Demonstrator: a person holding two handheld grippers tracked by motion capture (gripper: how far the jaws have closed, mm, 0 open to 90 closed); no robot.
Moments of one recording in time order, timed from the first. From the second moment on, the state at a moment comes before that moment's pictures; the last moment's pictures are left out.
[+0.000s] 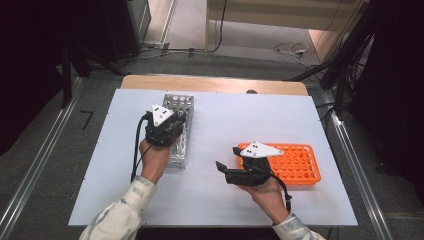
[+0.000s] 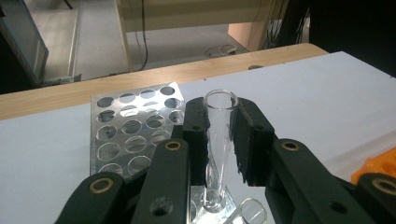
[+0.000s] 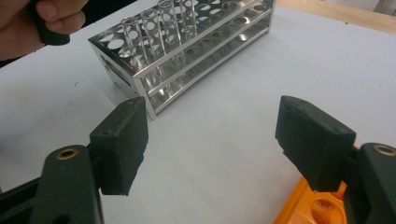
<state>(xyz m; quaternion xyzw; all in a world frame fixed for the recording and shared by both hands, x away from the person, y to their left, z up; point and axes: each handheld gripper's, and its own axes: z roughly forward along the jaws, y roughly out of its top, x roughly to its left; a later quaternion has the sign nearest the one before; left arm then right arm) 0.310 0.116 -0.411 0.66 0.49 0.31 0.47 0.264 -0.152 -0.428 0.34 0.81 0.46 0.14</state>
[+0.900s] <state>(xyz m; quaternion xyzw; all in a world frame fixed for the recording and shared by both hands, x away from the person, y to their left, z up) 0.299 0.108 -0.428 0.68 0.50 0.29 0.45 0.262 -0.151 -0.431 0.34 0.81 0.45 0.14</state>
